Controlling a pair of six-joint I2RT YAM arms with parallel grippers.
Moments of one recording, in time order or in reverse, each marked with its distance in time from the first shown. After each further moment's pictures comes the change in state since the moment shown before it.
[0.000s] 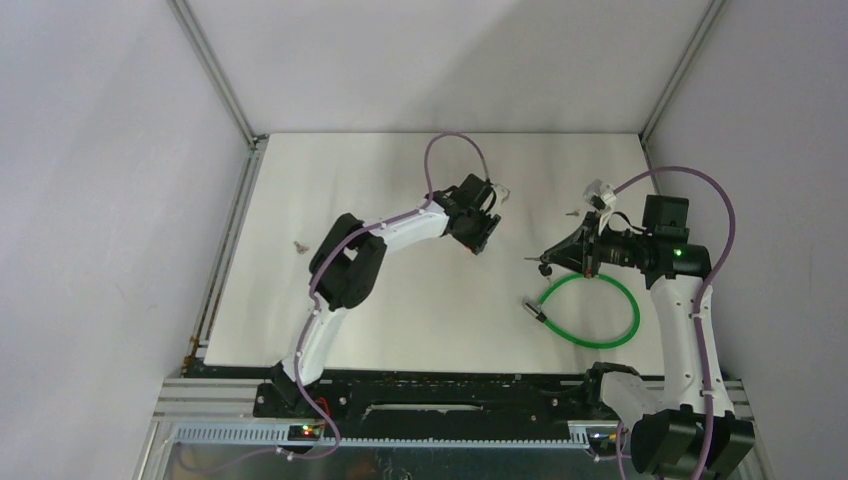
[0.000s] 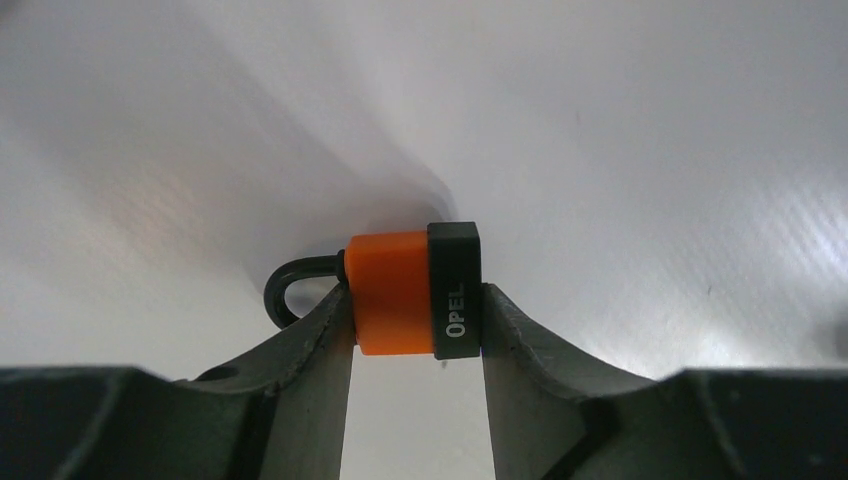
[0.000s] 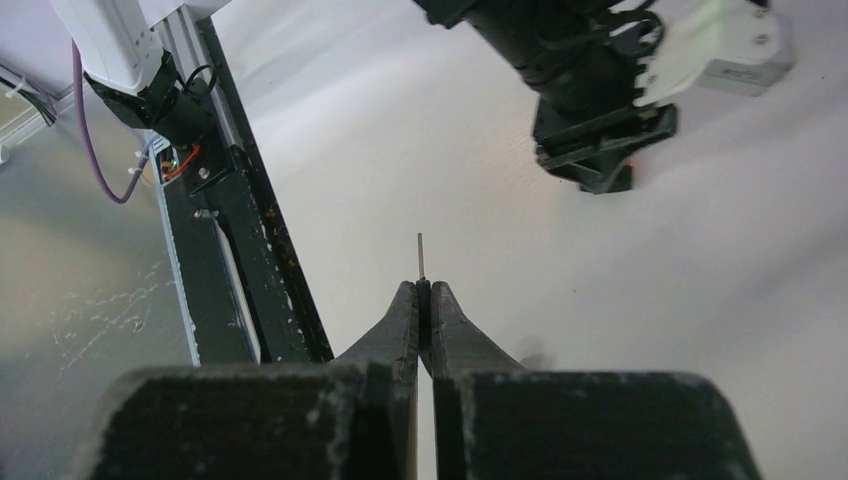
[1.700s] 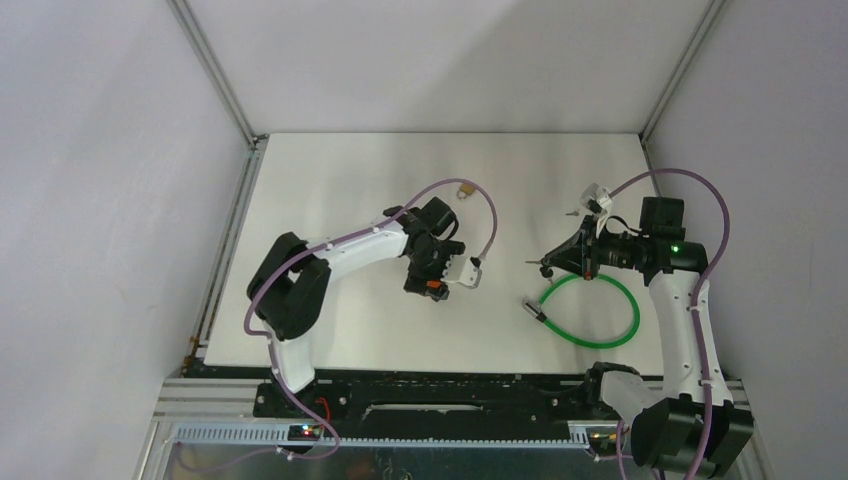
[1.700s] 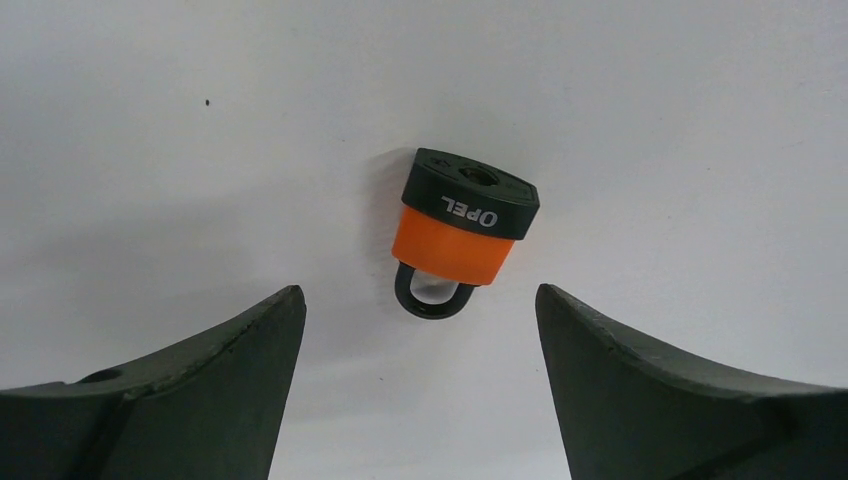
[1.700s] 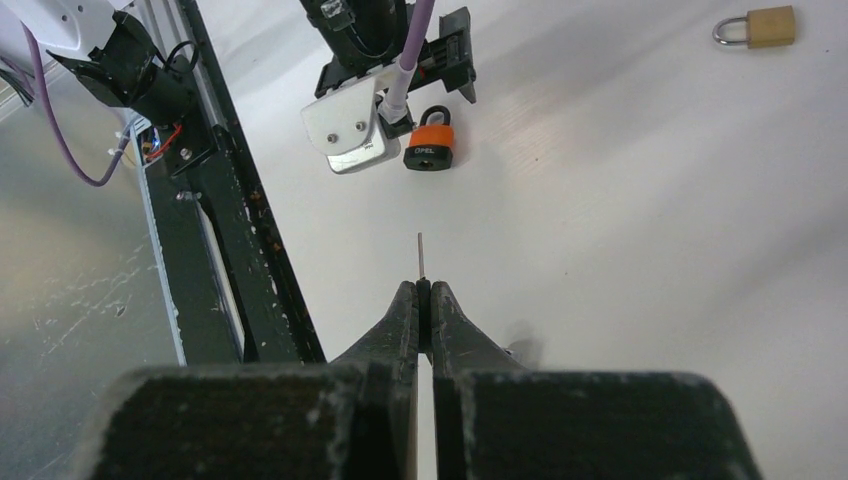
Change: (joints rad) left arm 0.006 -0.449 -0.502 -0.287 0.220 1.194; right arm -0.010 0.031 -0.022 -0.031 0.016 -0.086
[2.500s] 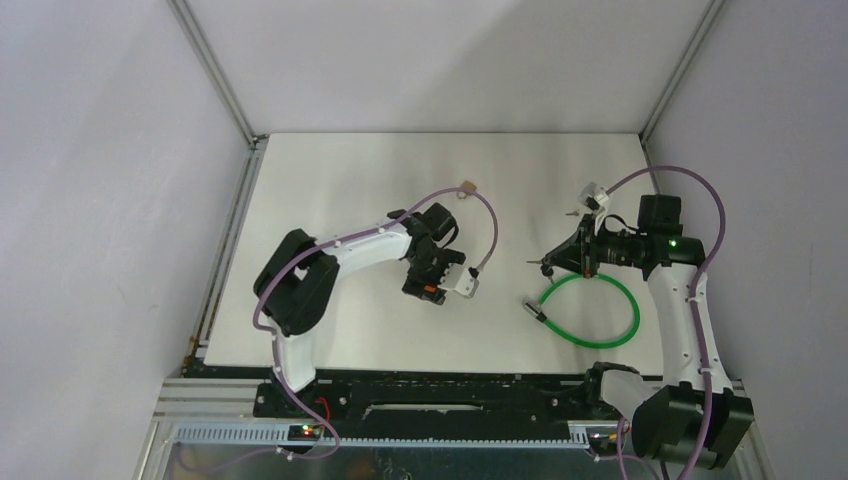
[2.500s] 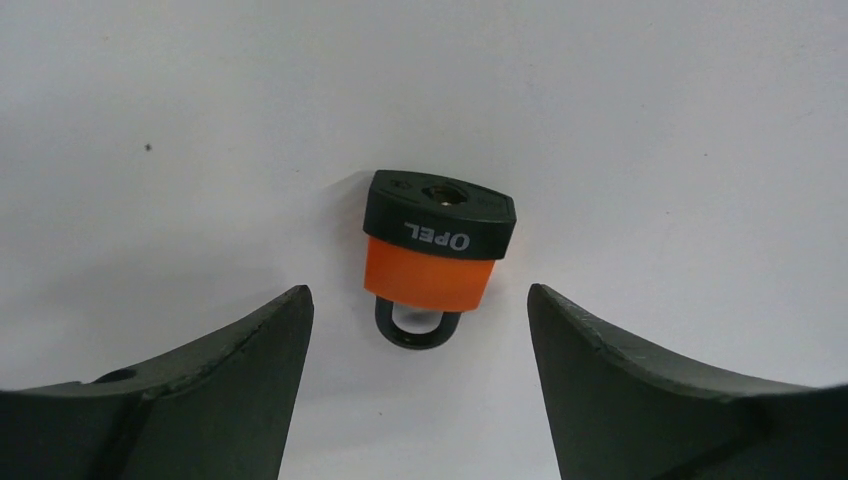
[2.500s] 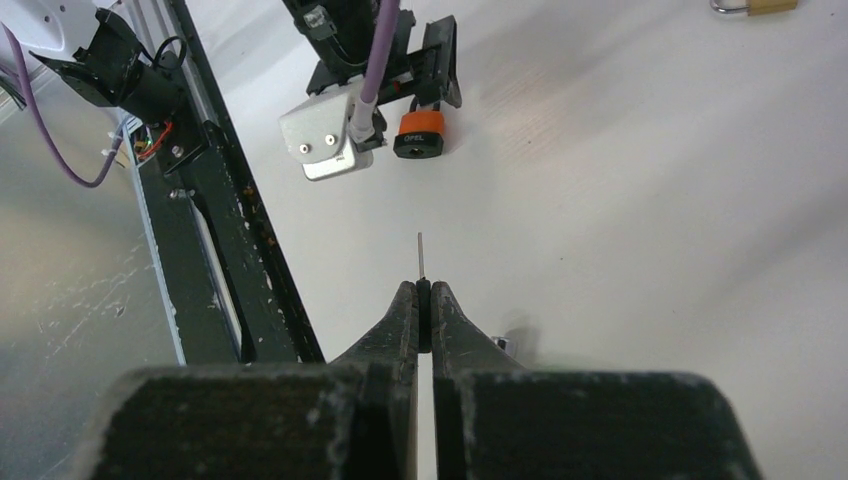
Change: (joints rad) left arm 0.002 0.024 -0.024 0.002 0.030 0.116; right arm -0.002 0.041 0.000 0.001 0.027 0.001
